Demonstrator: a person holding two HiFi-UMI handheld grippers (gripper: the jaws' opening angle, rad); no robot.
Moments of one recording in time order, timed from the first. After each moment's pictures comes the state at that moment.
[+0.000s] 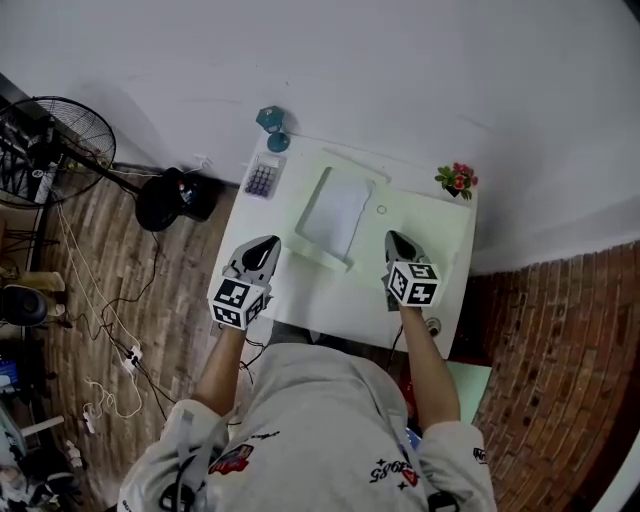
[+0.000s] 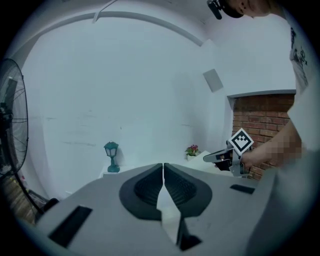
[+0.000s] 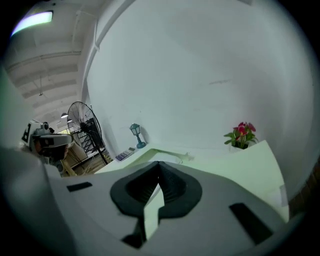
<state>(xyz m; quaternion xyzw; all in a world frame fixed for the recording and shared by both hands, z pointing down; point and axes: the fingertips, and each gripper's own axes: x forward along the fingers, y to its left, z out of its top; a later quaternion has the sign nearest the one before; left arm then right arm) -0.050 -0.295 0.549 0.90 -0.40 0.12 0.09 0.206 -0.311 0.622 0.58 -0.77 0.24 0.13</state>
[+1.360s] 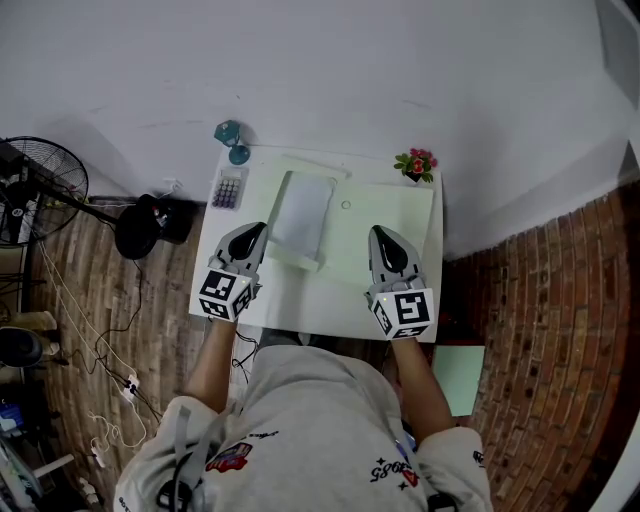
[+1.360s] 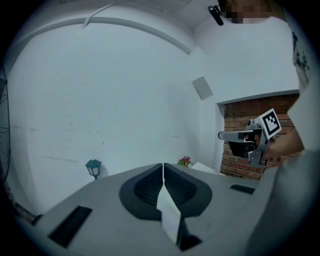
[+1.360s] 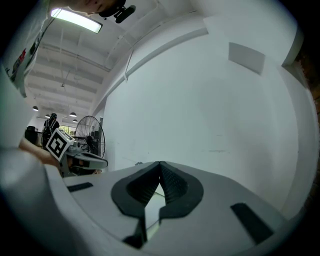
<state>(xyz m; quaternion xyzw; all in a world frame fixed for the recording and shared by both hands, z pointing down) 0.008 -0.305 0.500 0.93 -0.36 0.08 0.05 0.204 -0.242 0.449 0.60 -0.80 0.02 0.03</state>
